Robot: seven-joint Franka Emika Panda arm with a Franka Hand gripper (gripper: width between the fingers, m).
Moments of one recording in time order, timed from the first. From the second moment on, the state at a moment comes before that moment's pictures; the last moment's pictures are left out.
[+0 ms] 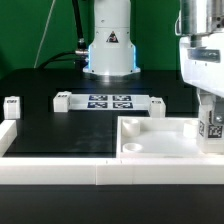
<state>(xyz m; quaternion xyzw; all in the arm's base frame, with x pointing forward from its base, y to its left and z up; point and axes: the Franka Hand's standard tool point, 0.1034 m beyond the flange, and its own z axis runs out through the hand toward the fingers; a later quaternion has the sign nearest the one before) 0.619 0.108 0.073 -0.70 0.71 -0.03 0.07</state>
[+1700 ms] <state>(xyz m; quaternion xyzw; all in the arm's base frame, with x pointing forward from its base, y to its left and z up) 0.626 0.101 0.078 -0.99 0.11 -0.07 0.02</state>
